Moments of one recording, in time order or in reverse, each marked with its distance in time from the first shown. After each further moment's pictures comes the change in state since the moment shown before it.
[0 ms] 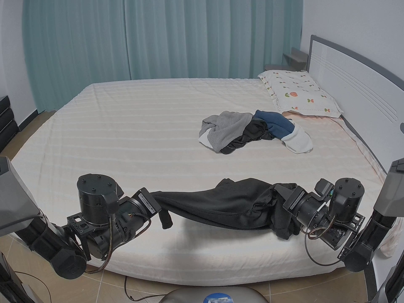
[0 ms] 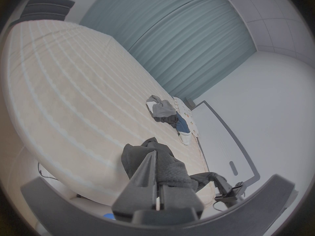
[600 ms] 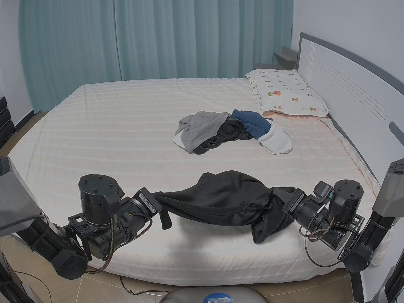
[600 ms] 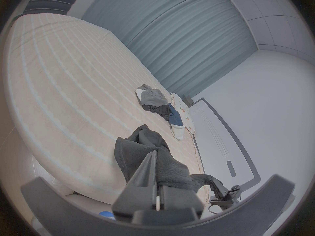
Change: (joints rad) left arm -0.006 0.007 -0.003 0.000 -0.001 -0.040; right arm -0.007 0.011 0.012 -0.001 0.040 0.037
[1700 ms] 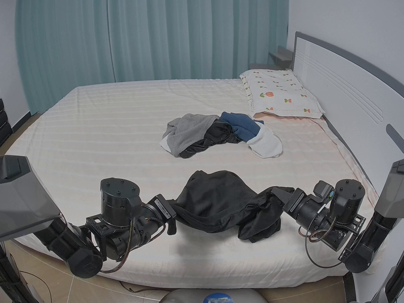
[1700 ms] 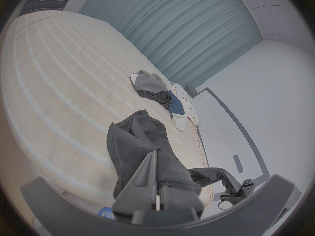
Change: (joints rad) left arm -0.039 0.081 -0.074 0.075 0.001 -0.009; right arm 0.014 -0.017 0.002 0.000 0.014 0.007
